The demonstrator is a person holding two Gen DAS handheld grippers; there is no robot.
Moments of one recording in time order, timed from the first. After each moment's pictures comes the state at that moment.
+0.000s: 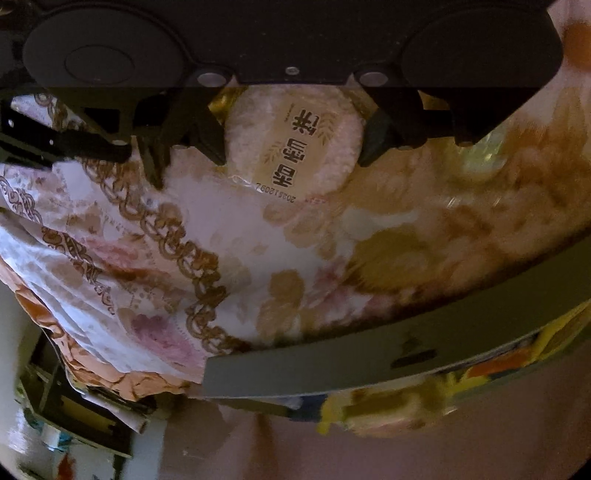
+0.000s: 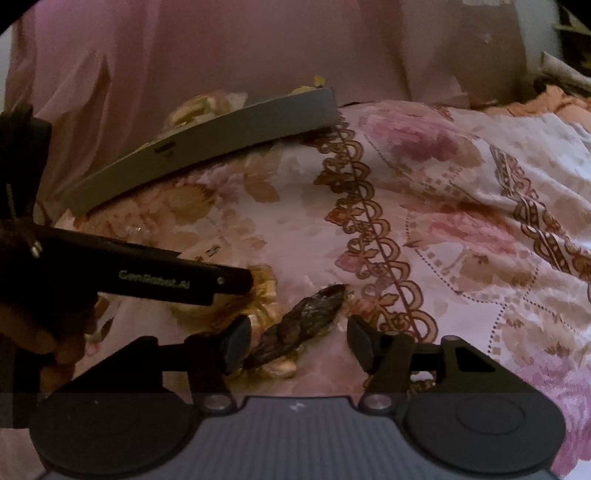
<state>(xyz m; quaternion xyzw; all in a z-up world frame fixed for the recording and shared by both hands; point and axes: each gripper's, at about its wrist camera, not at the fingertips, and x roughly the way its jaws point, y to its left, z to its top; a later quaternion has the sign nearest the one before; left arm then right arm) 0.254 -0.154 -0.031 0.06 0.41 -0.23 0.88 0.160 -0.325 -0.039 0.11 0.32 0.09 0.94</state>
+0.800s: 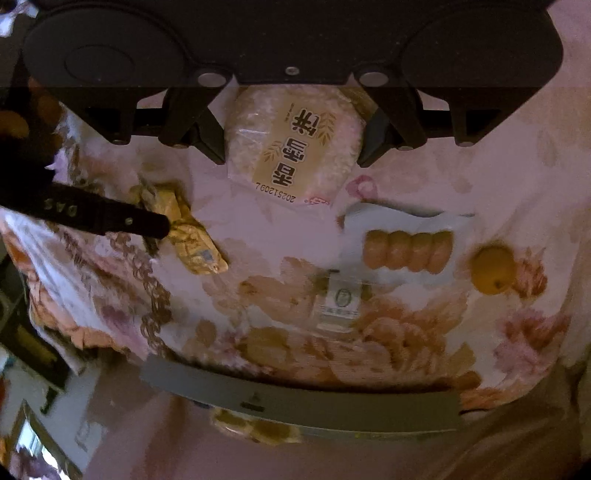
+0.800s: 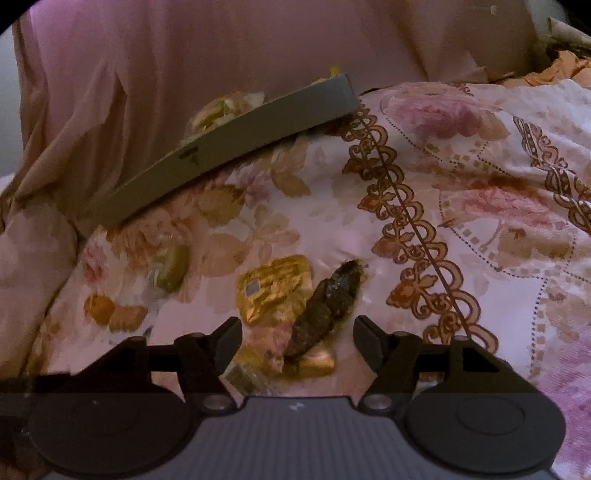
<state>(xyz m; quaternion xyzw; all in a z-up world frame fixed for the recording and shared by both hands) 0.144 -0.067 -0.042 -0.07 0.41 -0.13 0.90 0.166 -0.329 -0.048 0.18 0.32 0.13 0.92</state>
